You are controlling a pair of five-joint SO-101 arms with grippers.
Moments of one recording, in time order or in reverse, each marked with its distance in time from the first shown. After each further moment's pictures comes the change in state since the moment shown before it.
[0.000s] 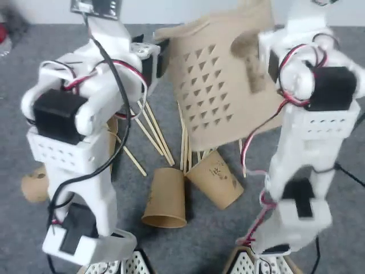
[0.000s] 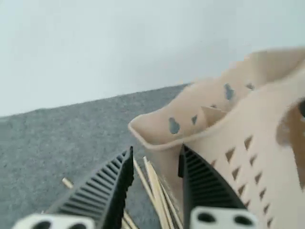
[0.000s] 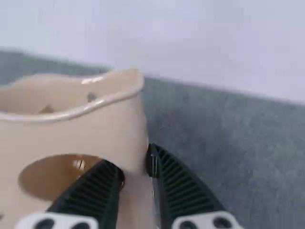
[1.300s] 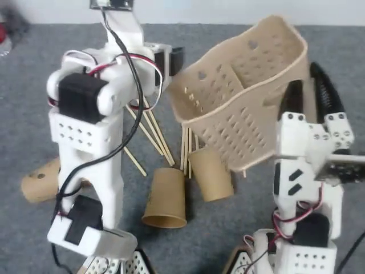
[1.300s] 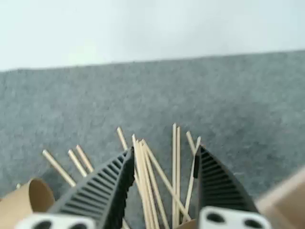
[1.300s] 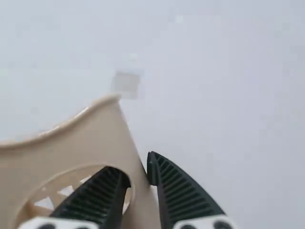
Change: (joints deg) left arm 2.1 4.5 1.9 0.0 7.4; right arm 9.2 -80.0 111.5 -87.6 -5.4
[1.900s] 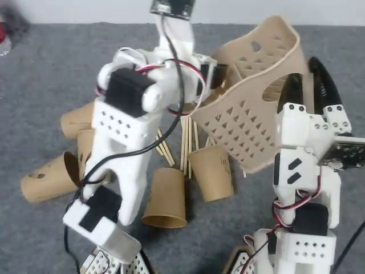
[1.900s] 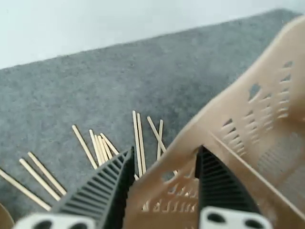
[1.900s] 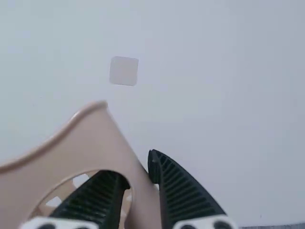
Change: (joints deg) left arm 11.0 7.1 -2.0 -1.0 0.3; right arm 0.1 4.0 0.2 -1.3 -4.3
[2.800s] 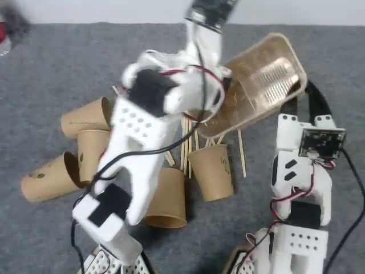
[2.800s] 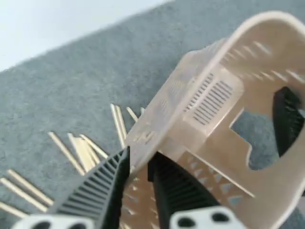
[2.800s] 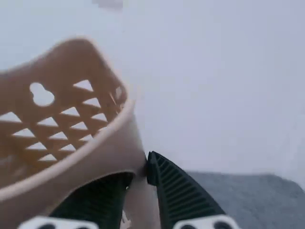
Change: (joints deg) left arm 4.8 3.3 -0.3 -1.1 -6.3; right arm 4.9 -1.6 15.6 -0.3 12.0
